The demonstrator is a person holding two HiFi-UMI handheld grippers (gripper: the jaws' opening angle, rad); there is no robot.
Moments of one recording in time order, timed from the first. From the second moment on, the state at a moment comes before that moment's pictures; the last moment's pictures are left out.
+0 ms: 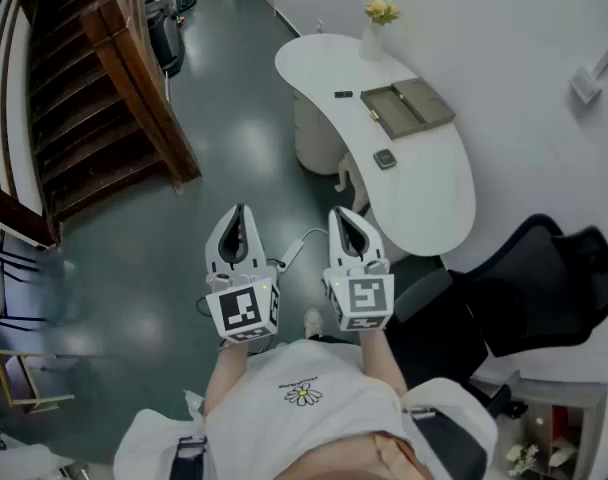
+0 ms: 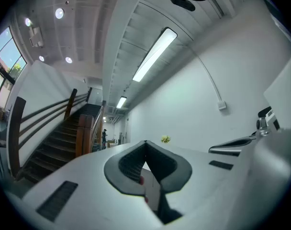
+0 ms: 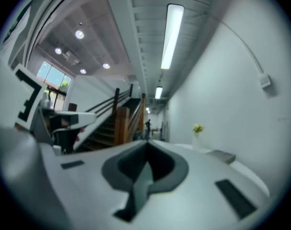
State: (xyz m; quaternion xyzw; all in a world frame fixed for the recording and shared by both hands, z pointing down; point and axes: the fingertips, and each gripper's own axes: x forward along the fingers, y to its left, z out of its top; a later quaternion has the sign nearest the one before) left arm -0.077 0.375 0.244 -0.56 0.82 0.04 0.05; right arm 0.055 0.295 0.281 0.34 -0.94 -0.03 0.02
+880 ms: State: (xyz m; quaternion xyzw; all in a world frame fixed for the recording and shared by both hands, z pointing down) left arm -0.058 0.365 0.255 -0.58 0.81 0.02 0.05; right arm 0.071 0.292 0.288 0.34 -0.94 0.02 0.01
